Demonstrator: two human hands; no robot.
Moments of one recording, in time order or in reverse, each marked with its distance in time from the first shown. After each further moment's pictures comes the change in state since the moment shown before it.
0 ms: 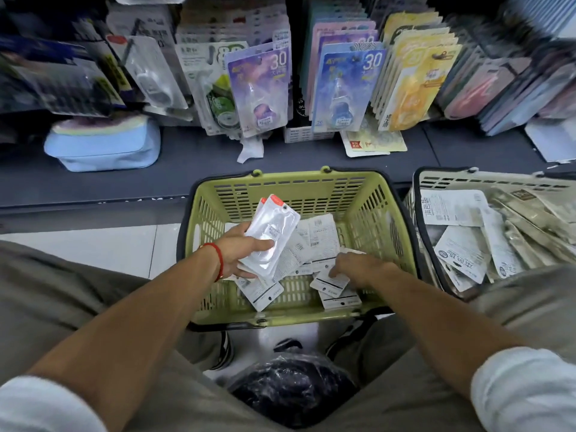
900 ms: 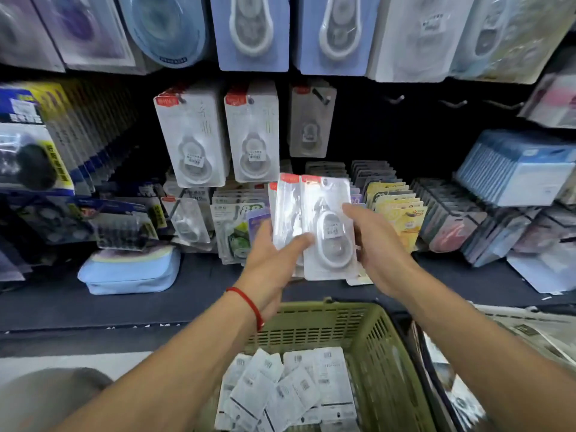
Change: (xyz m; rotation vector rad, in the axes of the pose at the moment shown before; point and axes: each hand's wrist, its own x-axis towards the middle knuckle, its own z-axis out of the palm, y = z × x) left_hand -0.108 0.185 0.035 -0.408 0.121 0.834; right_hand -0.138 -0.032 -0.259 1.594 1.002 -0.271
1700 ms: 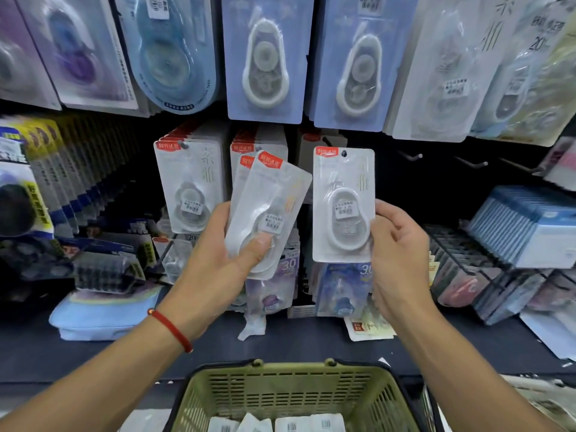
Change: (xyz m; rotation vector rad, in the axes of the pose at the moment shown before) left_hand 0.039 0.074 -0.061 0.363 -0.009 0.438; right_hand 0.044 -0.045 0.014 0.045 0.282 -0.453
